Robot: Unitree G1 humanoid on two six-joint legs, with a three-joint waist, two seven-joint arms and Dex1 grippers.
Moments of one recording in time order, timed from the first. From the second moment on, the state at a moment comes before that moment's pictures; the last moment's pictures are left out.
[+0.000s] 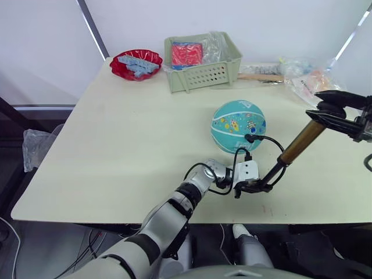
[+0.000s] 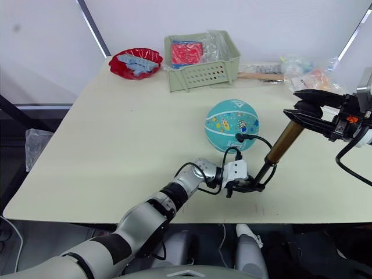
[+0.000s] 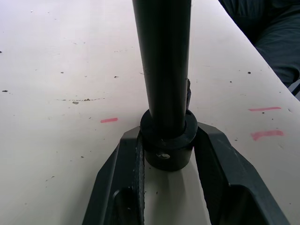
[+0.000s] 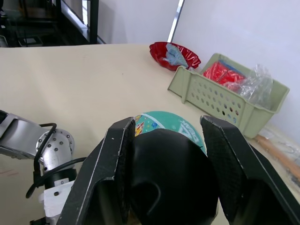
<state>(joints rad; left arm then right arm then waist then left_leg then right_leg) -0.77 -0.08 -0.45 1.10 0.19 -0.30 -0.98 -0.24 -1.04 -0.49 -0.40 0.87 0.61 0.94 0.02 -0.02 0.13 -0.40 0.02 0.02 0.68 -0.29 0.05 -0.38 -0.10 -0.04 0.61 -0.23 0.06</state>
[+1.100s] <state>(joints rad) -0.75 -0.07 -0.46 1.11 0.20 -0.31 -0.96 0.06 -0.70 -0.13 -0.32 0.36 0.06 0.93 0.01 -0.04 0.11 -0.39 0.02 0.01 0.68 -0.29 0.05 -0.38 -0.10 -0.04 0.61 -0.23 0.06</state>
